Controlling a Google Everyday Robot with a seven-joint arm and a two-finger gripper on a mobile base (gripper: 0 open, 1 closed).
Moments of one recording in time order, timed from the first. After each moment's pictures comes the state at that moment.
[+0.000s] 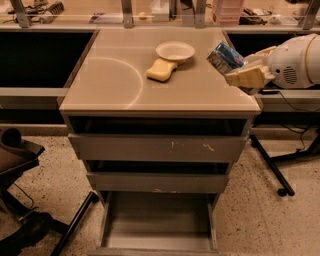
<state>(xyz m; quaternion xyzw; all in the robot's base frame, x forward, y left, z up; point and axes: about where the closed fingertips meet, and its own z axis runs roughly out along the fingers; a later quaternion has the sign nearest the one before) 0.575 -0.198 0.960 -0.38 0.78 0.11 0.49</state>
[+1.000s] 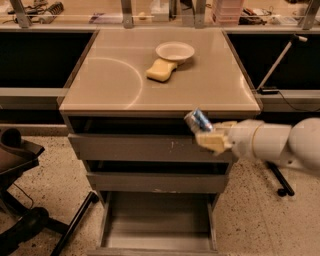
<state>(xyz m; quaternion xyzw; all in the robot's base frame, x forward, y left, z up) 0.551 -0.150 0.782 -0.29 0.81 0.22 0.47</state>
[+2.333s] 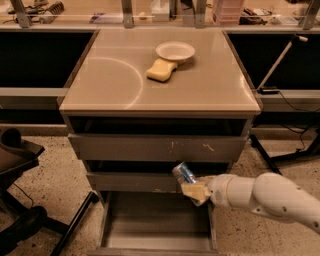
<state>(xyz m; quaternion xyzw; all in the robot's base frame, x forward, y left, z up) 0.488 -0.114 0.604 -0.23 0.87 0.27 0.35</state>
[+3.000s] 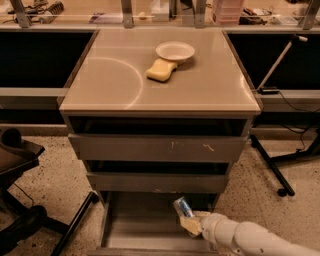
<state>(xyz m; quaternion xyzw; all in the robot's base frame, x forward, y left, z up) 0.455 -0.117 0.426 -0.18 0.88 0.26 0.36</state>
